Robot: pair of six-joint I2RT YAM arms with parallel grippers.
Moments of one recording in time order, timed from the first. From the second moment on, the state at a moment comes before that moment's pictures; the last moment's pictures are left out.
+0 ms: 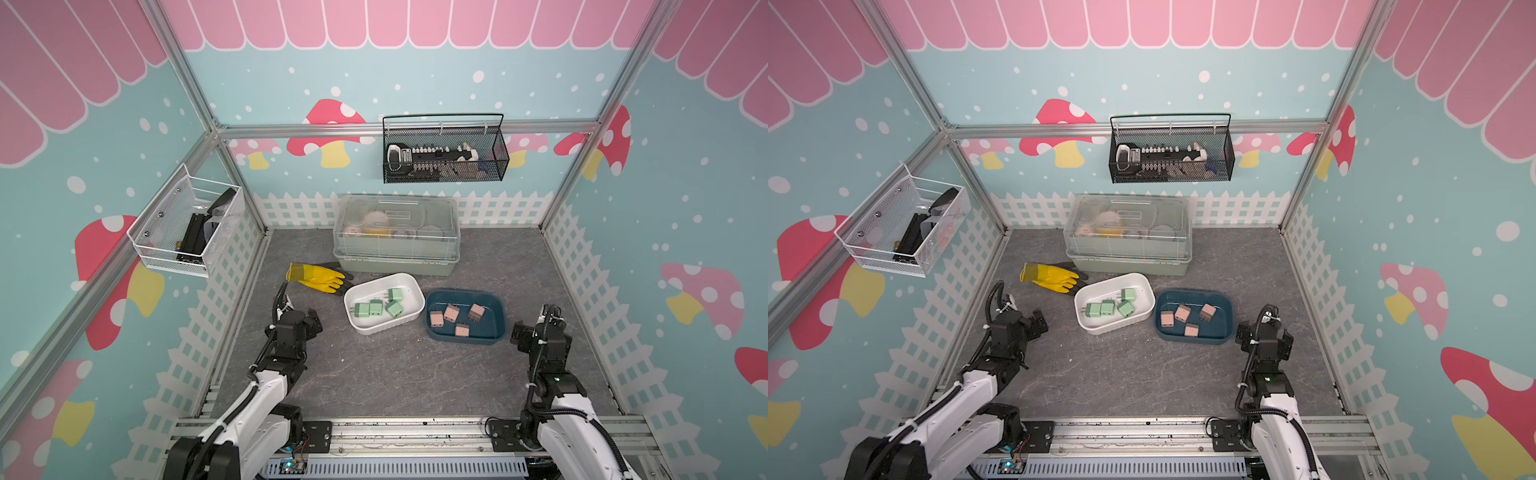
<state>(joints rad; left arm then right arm) -0.11 0.99 0.25 0.20 -0.40 -0.26 0.00 0.63 0.20 -0.10 0.42 0.09</state>
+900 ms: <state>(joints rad) -0.01 1.53 0.38 0.84 -0.12 -0.07 0.00 1.51 0.36 0.80 0.24 -0.05</state>
